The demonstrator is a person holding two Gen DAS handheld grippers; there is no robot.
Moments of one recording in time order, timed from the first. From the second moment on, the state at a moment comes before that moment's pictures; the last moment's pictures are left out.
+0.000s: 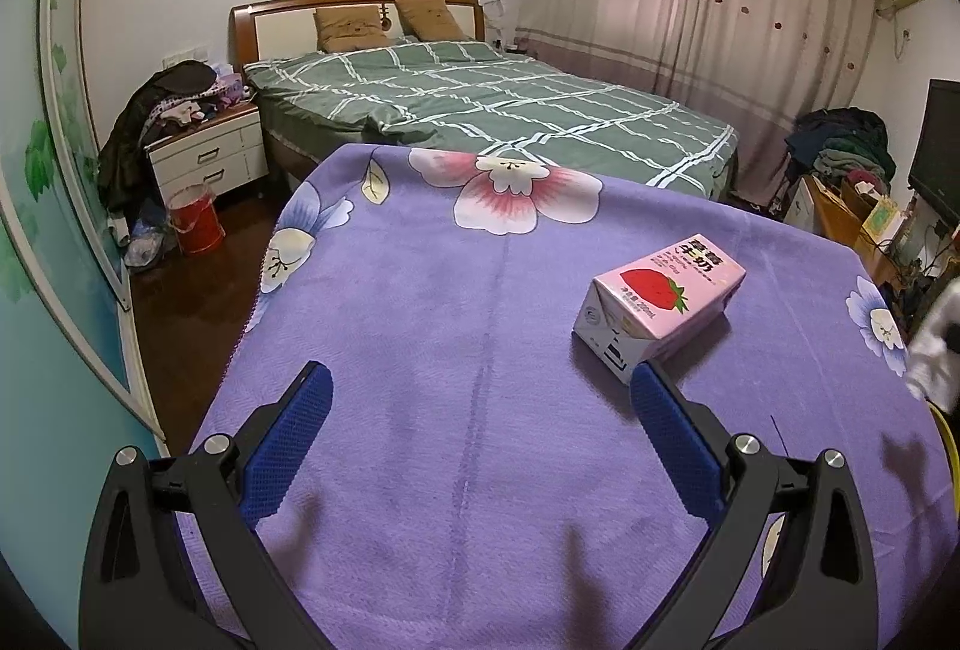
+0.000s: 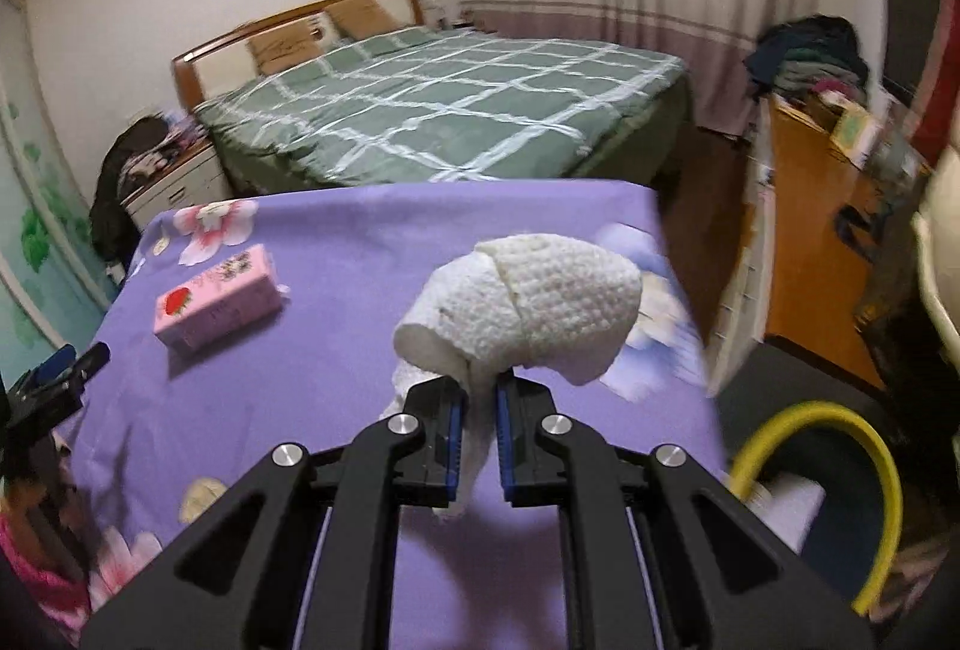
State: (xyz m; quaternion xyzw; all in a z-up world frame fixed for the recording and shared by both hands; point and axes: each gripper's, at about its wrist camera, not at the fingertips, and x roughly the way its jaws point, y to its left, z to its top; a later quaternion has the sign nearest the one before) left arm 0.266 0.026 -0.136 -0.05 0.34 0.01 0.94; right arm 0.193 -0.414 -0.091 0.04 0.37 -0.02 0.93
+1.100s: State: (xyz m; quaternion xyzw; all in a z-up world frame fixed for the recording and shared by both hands) left arm 0.260 -0.010 -0.132 -0.02 0.35 -0.06 0.94; right arm 0.088 -0.570 -0.130 0.12 0.38 -0.22 0.89
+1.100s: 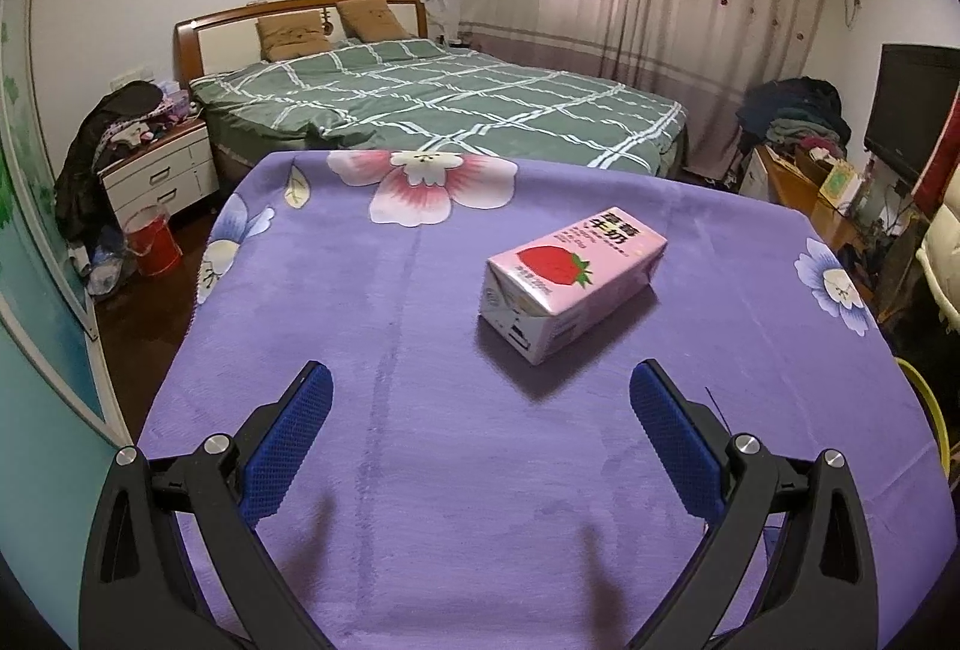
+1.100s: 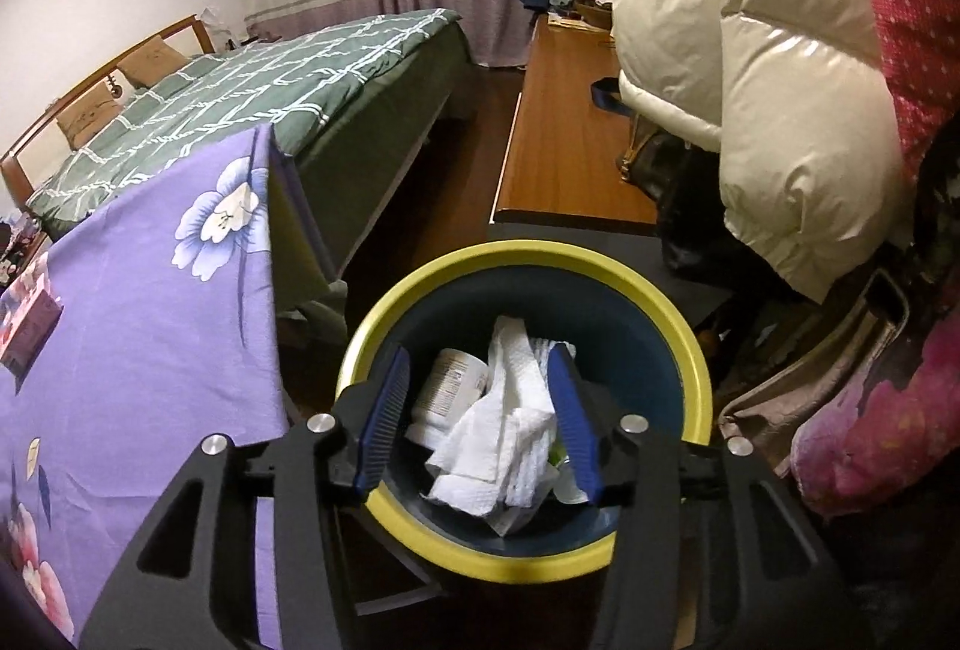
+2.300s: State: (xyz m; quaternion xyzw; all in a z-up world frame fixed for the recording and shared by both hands) left arm 0.319 -0.124 -0.120 0.05 0.41 -0.17 0.90; right arm 0.089 -0.578 -0.139 0.14 0.37 -0.19 0.90
